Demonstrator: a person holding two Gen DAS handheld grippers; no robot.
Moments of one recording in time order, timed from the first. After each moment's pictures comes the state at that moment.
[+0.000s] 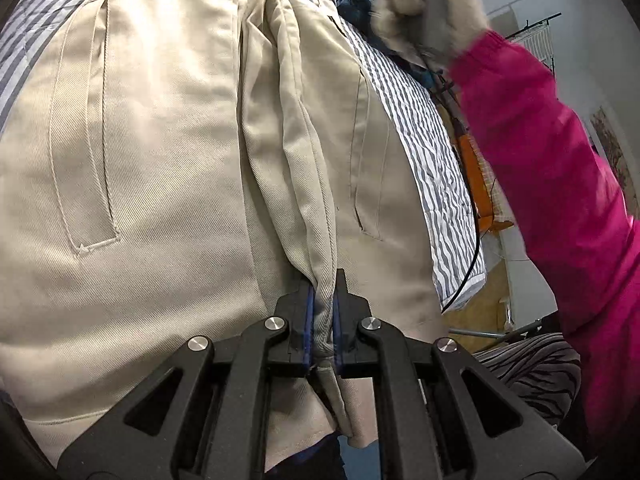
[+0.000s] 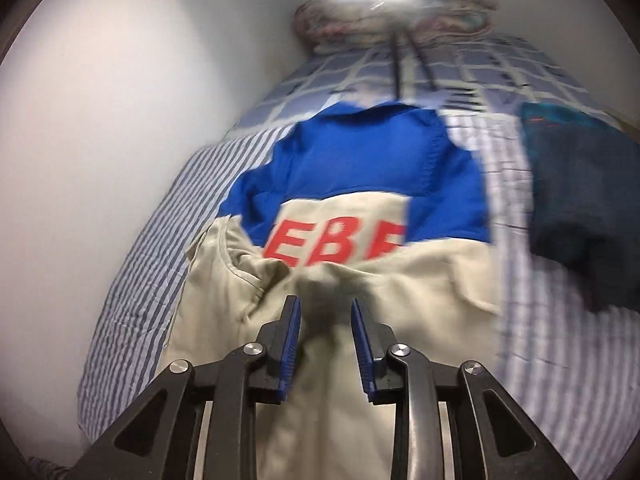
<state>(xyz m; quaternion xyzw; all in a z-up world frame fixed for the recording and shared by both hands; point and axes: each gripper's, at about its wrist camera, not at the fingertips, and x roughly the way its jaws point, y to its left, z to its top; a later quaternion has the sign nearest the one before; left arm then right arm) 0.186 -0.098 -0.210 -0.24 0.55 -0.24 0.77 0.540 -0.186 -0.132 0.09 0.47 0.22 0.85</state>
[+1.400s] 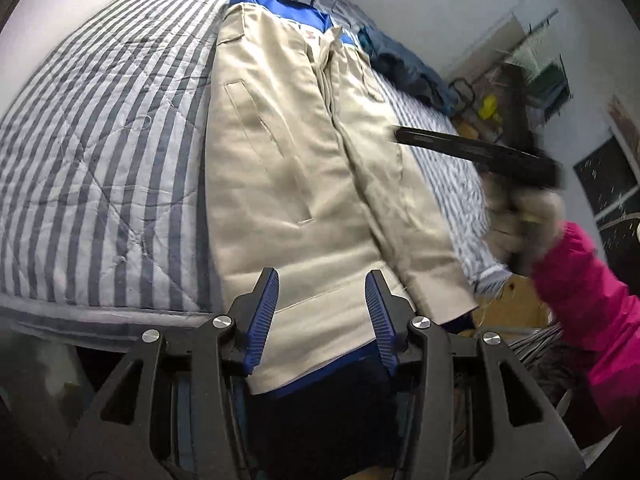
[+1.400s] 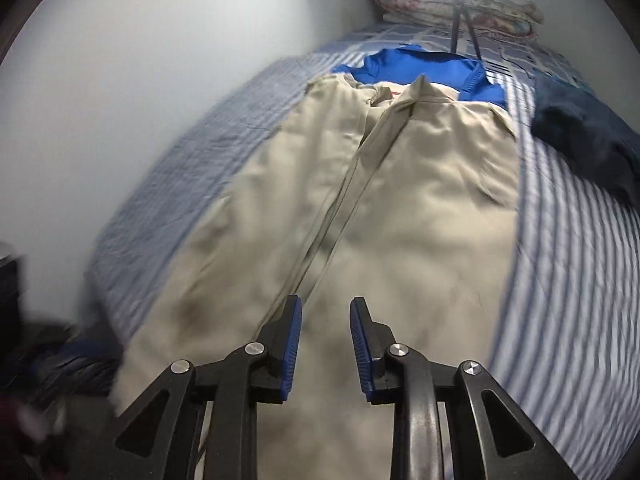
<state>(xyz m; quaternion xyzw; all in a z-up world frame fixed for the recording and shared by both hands) 0.125 0.004 -0.153 -0.17 0.51 -0.19 0.82 0.294 -0.176 -0.129 0.02 0.49 0.31 0.81</state>
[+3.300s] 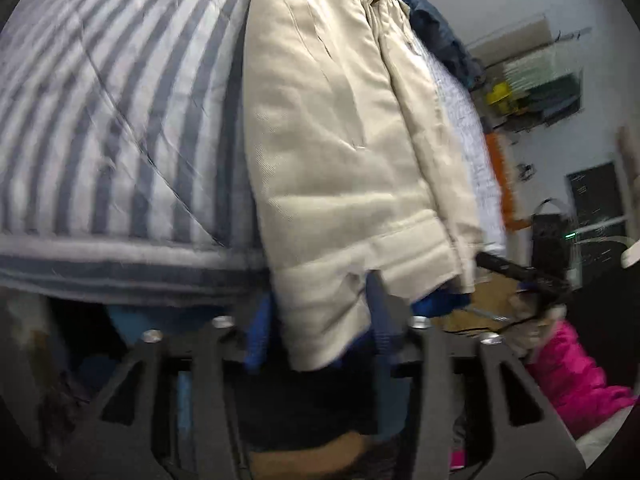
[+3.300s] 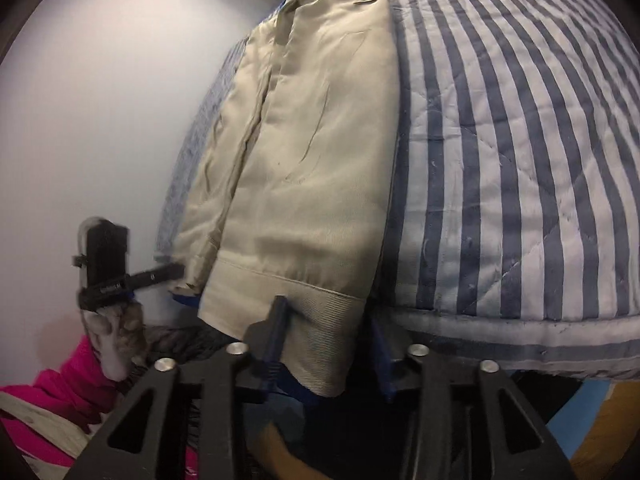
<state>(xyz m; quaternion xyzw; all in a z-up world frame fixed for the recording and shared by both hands) 0.121 0.029 -0.214 -0.27 0.59 -0.21 0.73 0.195 -0.283 -0.222 0.28 0.58 0.32 0.70</state>
